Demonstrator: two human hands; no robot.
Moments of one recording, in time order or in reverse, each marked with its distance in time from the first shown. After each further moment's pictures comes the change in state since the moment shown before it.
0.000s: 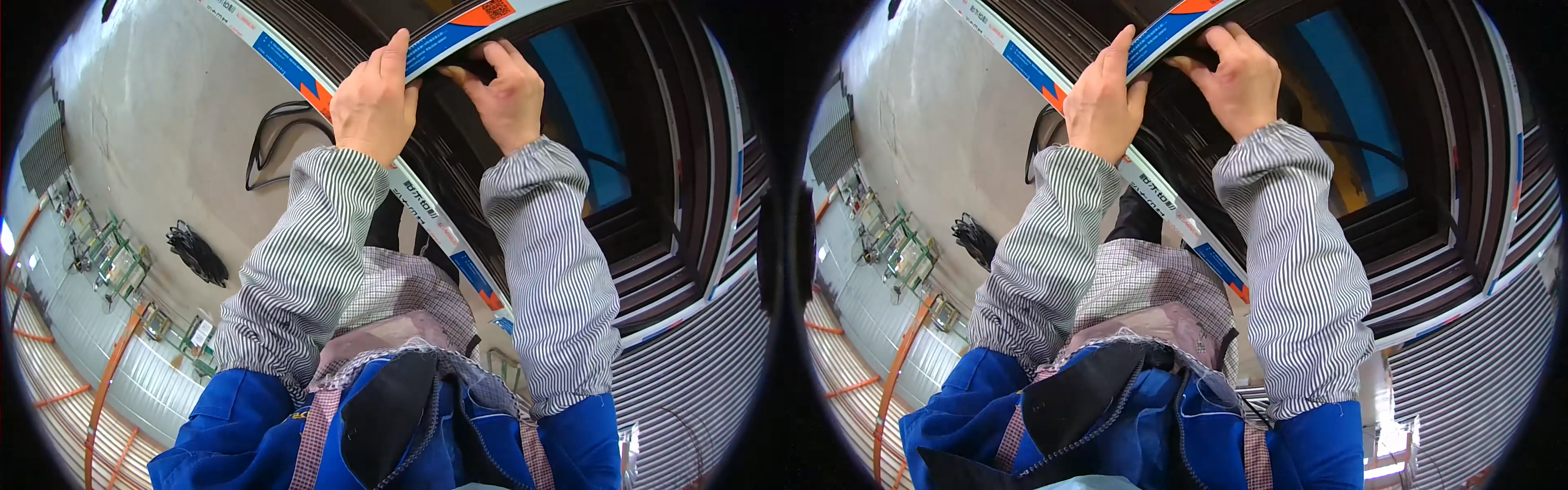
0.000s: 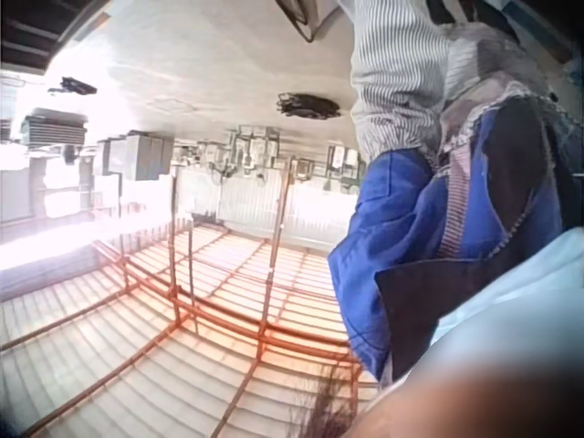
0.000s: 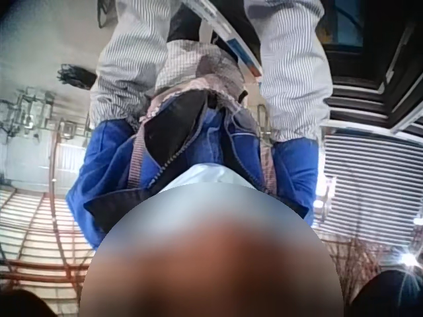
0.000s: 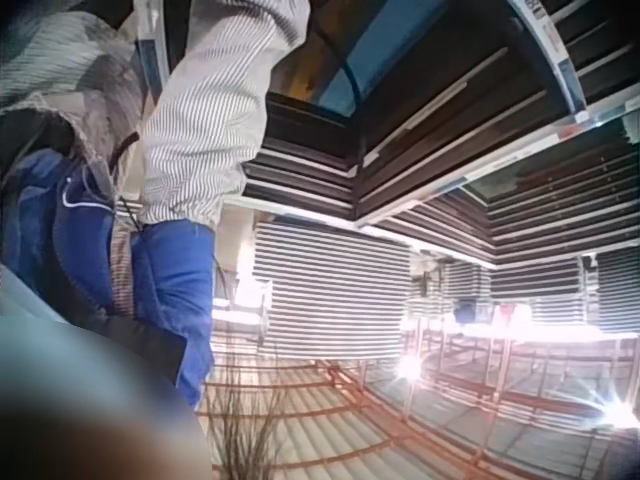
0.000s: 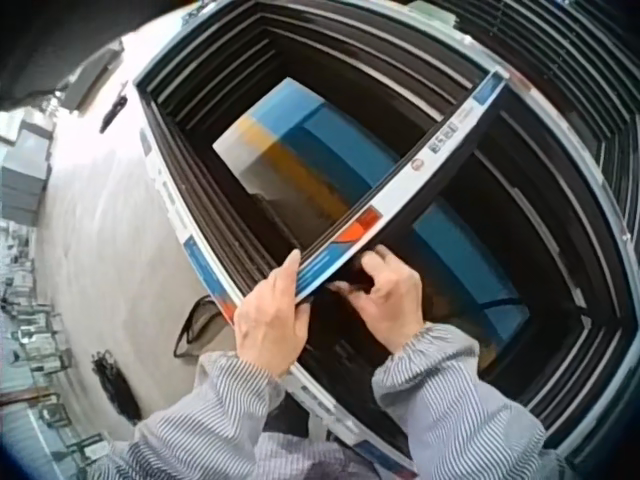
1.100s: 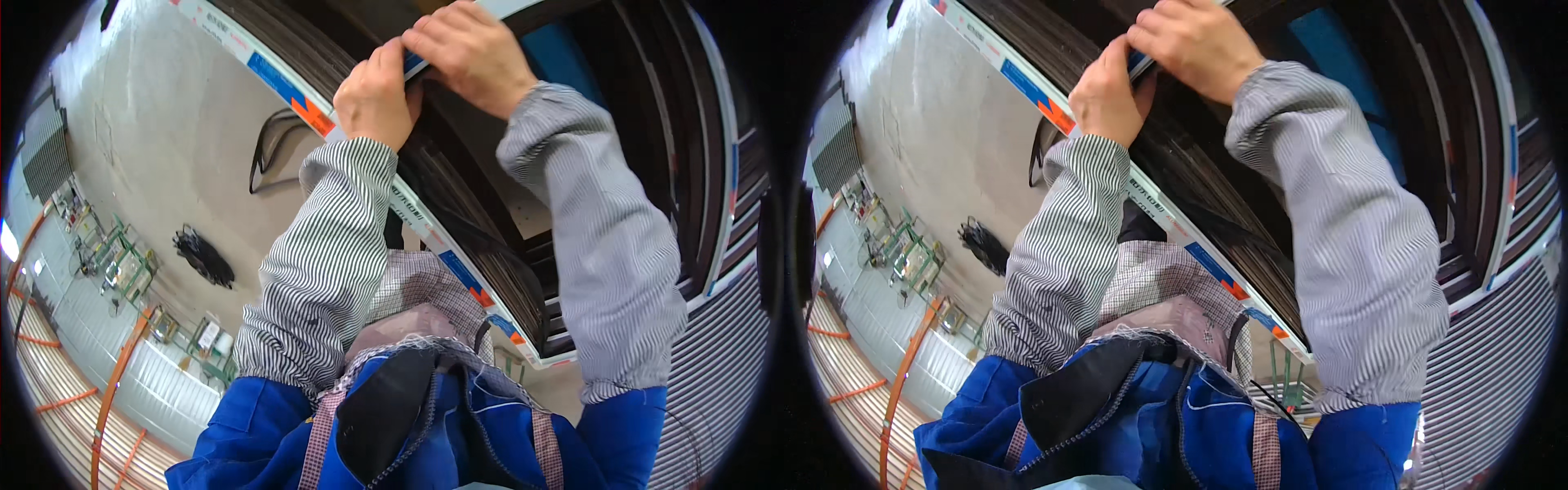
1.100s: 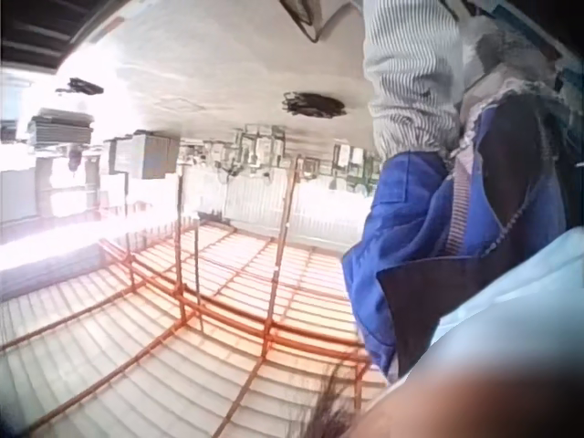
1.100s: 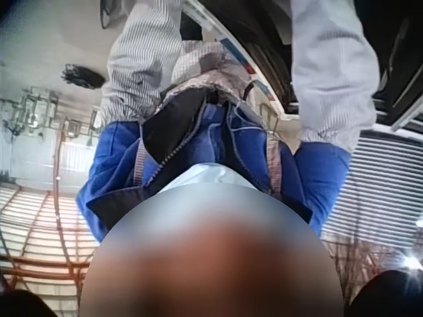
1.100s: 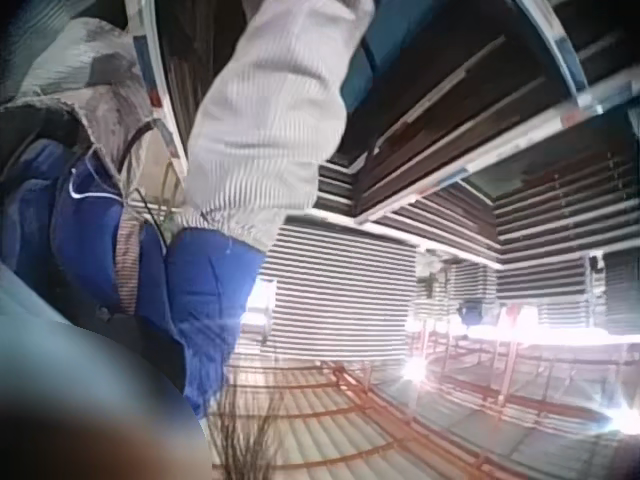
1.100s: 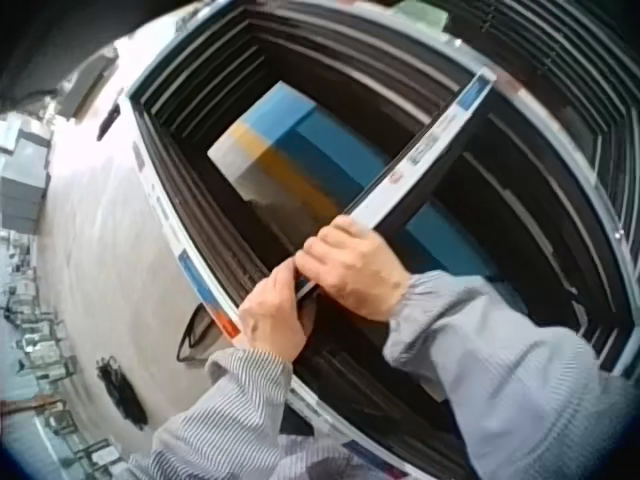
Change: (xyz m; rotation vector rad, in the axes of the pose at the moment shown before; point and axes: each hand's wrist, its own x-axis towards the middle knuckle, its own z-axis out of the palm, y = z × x) left_hand 0.015 0.021 0.021 -0.008 0.124 0.024; right_hand 0.050 0.021 -0.019 -0.406 -0.275 -0.727
